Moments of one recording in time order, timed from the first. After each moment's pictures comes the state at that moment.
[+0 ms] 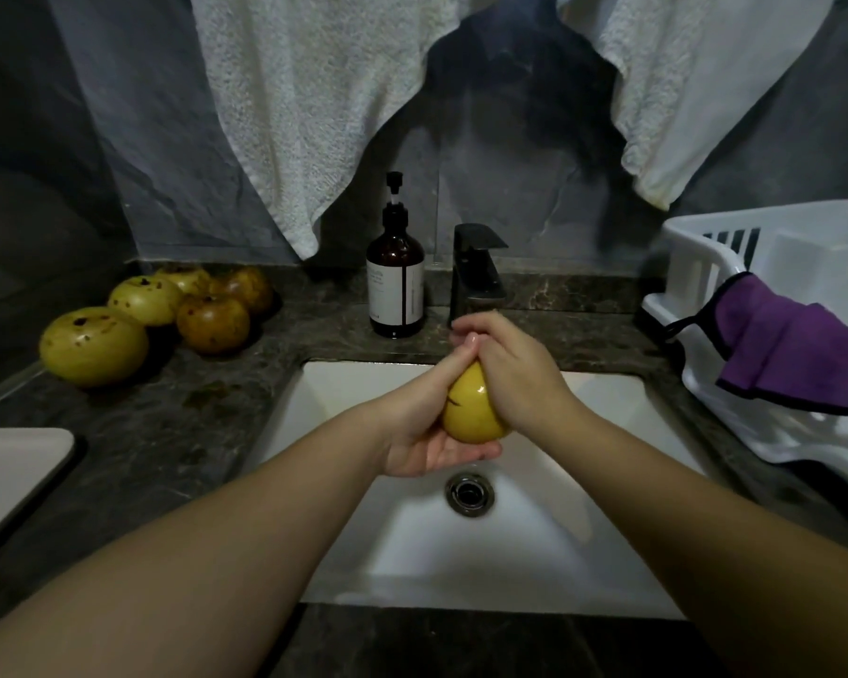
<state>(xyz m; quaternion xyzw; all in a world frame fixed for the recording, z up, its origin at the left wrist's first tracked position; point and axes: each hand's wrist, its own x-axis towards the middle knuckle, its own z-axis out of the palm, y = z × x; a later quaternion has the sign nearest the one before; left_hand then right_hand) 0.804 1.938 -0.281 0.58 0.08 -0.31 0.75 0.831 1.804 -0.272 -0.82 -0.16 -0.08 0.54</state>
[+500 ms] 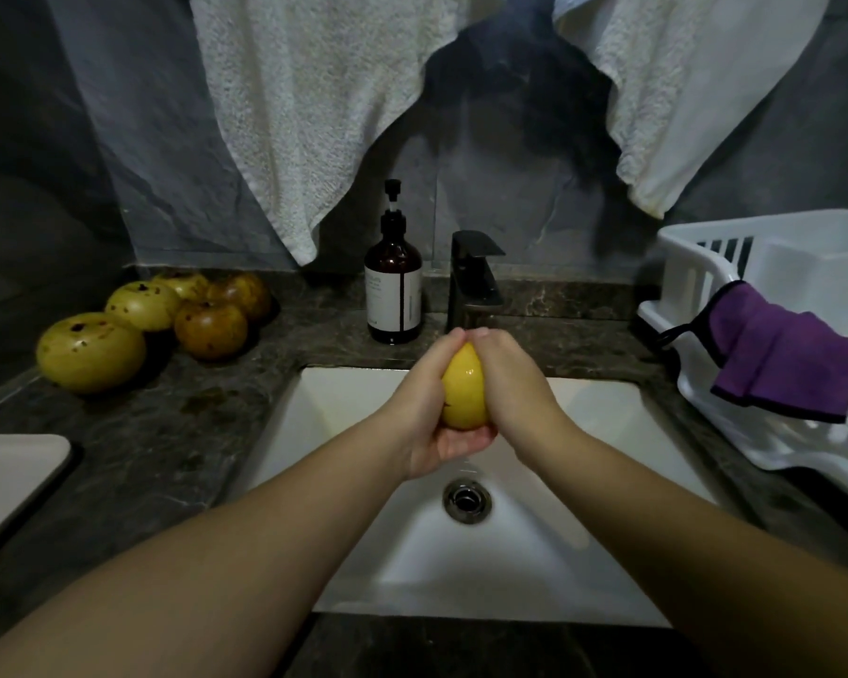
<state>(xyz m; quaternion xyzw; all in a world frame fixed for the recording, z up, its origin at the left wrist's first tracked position) 0.805 1.926 -0.278 0.51 0.13 -0.20 0.83 0.828 1.815 -0.274 -0.80 -0.04 -0.04 0.60</state>
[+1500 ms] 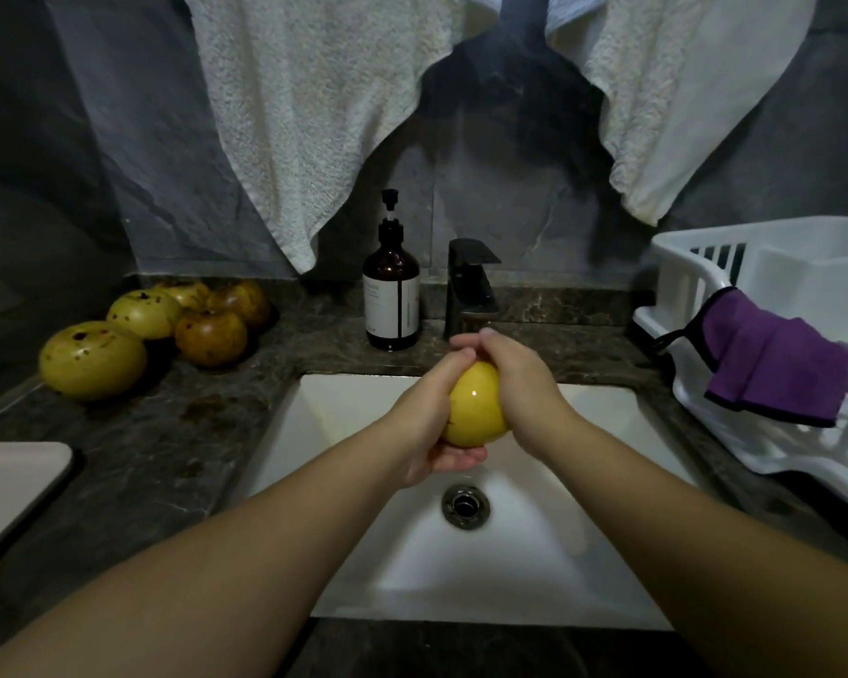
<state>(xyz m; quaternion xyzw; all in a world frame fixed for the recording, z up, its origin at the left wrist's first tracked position) 0.806 1.925 -0.283 0.64 0.12 -0.16 0.74 0.821 1.813 -0.261 -0.73 -0.05 -0.02 0.68</state>
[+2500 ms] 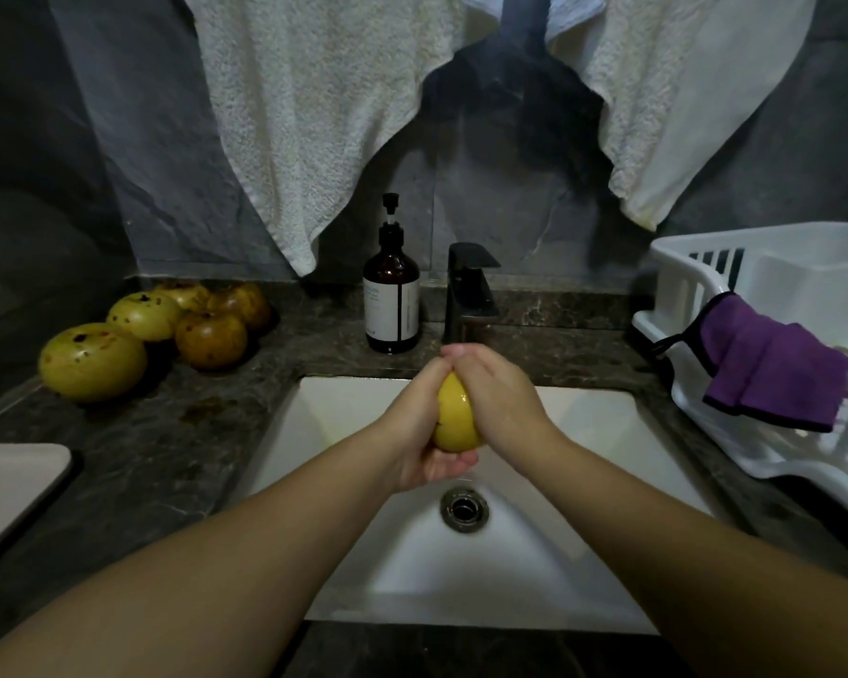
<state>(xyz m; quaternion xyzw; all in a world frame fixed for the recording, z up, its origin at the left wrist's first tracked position) 0.804 1.928 -0.284 0.58 0.14 -0.19 0.78 0.826 1.816 -0.280 -0.80 -0.11 -0.08 0.59</state>
